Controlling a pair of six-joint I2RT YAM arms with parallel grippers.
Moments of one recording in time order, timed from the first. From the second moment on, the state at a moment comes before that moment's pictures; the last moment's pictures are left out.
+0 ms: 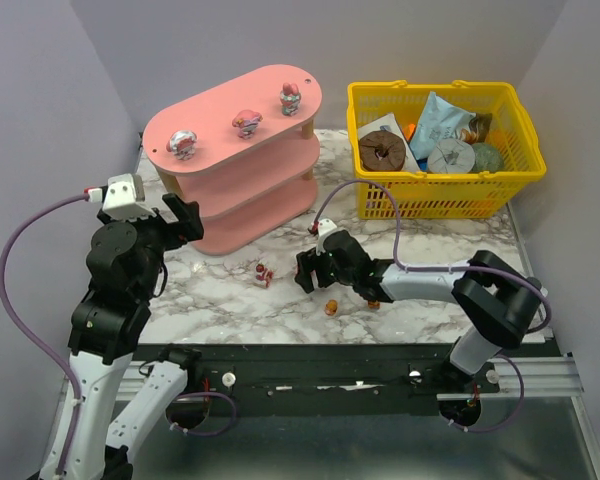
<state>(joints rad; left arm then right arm) -0.27 0.62 1.10 -0.61 -0.26 -0.31 0.90 1.61 0.76 0.25 0.05 0.31</state>
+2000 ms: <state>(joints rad) -0.27 0.65 1.08 -0.59 -0.41 -0.33 0.84 1.86 1.54 0.06 -0.01 0.08</state>
